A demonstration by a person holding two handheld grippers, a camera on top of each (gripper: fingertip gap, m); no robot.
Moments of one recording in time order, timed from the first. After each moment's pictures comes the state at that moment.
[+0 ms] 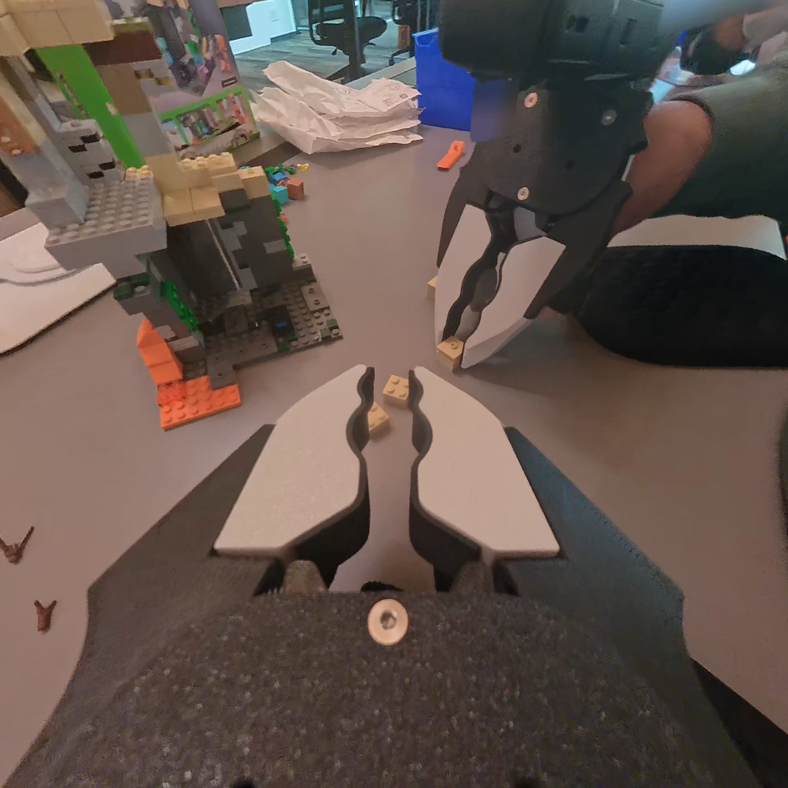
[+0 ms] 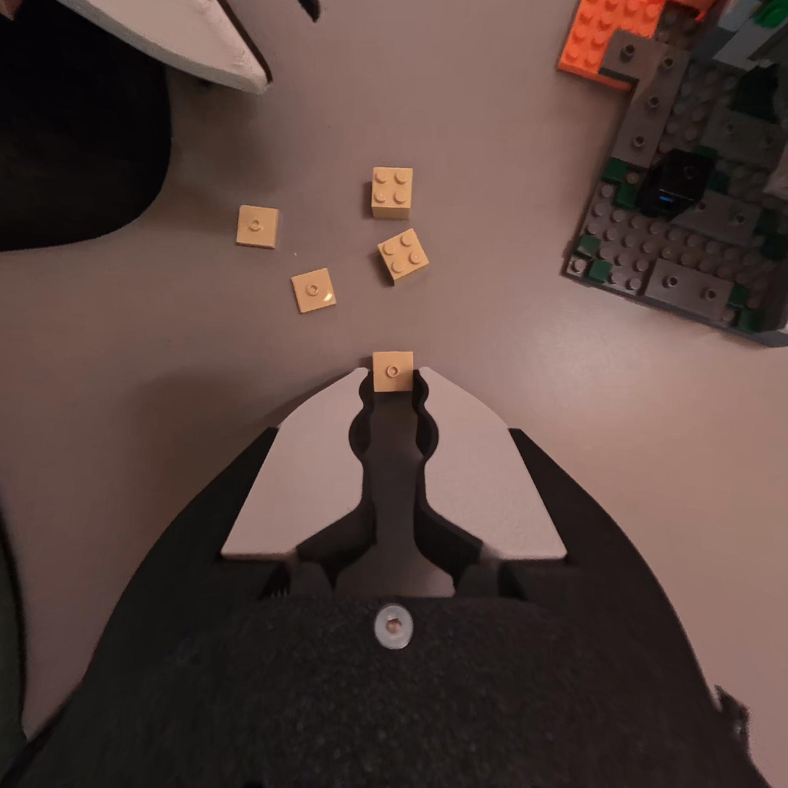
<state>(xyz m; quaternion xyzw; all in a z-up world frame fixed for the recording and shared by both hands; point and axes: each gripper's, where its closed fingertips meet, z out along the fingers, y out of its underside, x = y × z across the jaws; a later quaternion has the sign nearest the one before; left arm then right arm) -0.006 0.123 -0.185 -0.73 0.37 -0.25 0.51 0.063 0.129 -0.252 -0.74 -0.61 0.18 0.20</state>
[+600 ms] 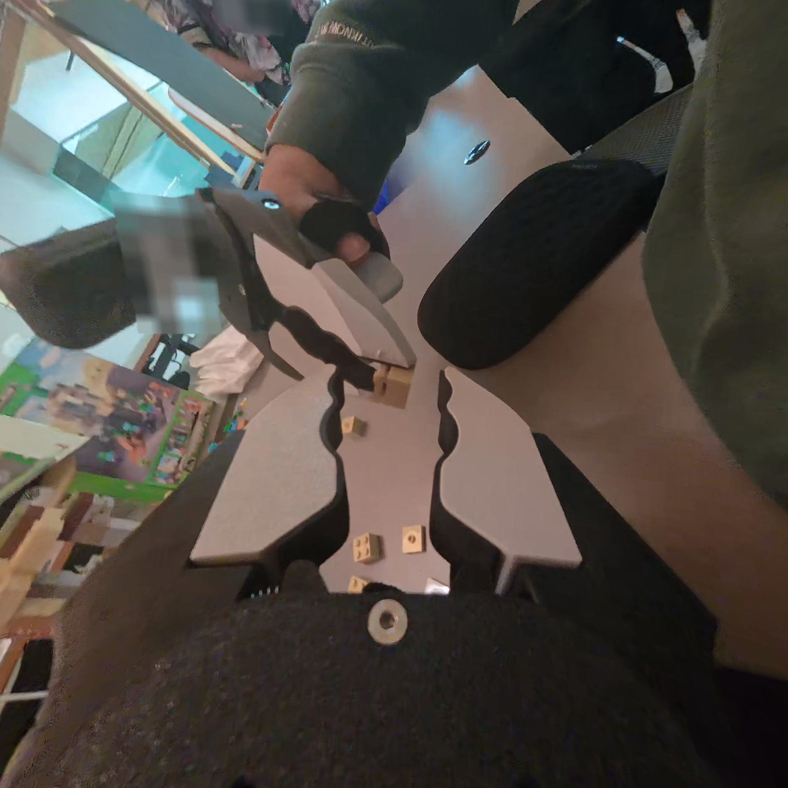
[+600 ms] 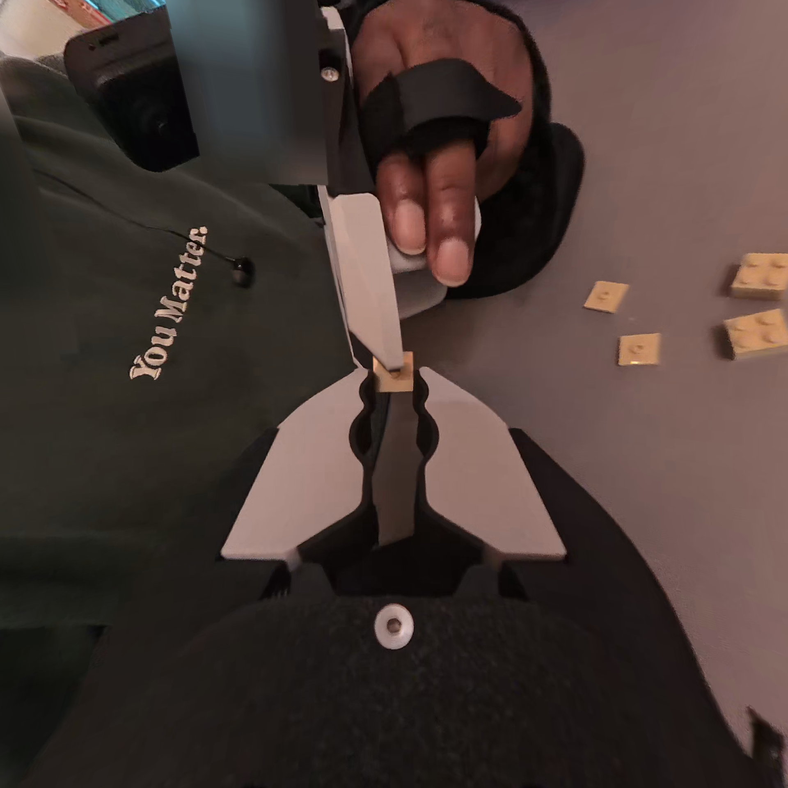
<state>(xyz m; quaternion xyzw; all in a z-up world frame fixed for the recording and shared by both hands) 0.079 0.037 -0.147 -0.45 0.66 -0.14 0.58 0.067 0.027 -0.152 -0.62 -0.59 0.52 -0.02</state>
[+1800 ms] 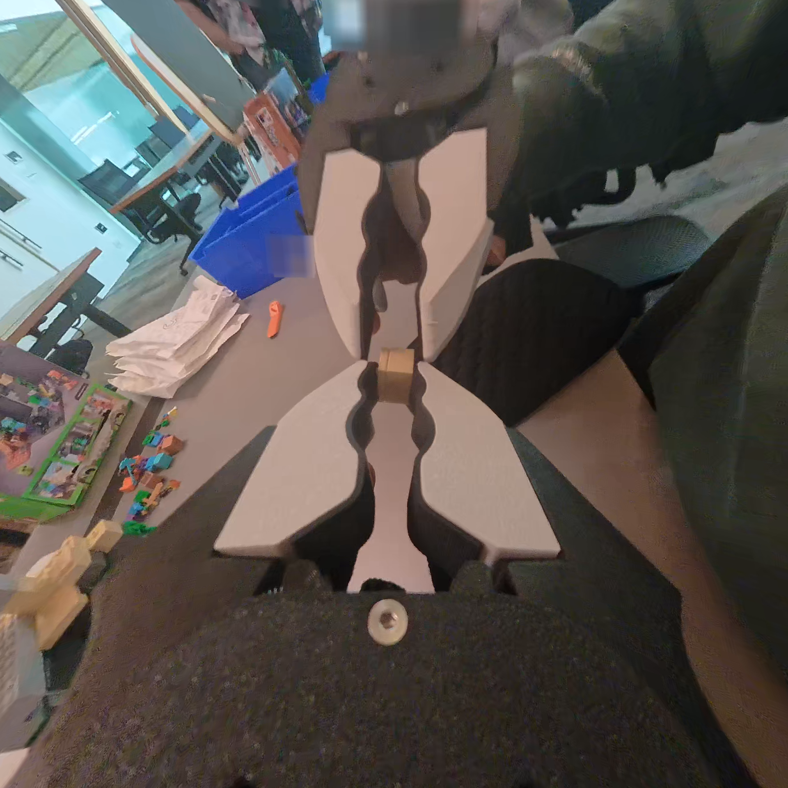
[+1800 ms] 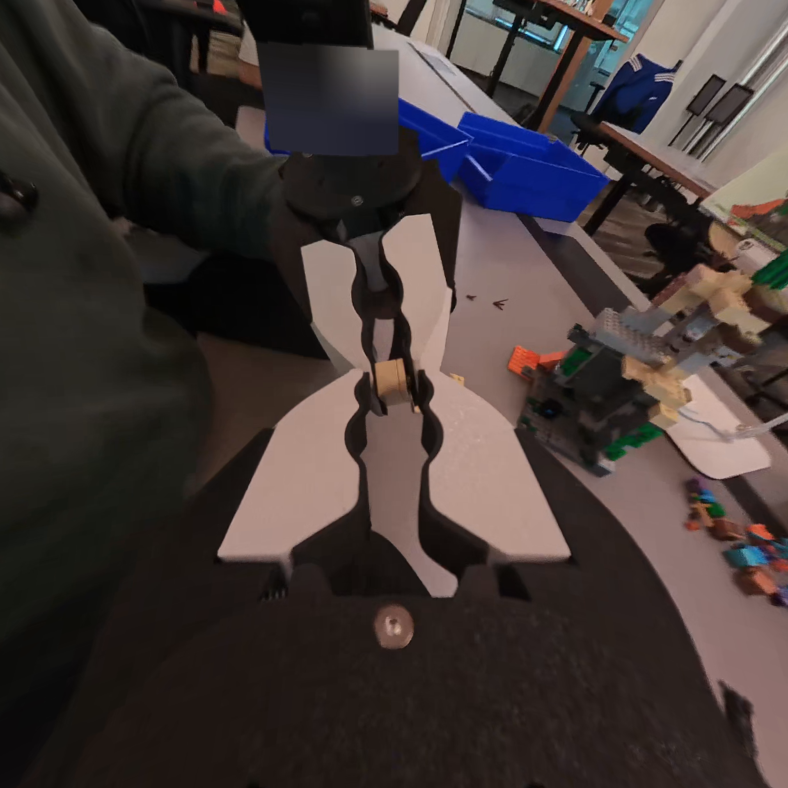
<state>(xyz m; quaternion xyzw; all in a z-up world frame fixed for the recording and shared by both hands) 0.124 0.037 -0.127 -0.51 0.63 -0.24 0.53 0.108 0.028 -0.109 -0.53 -0.61 0.31 0.49</state>
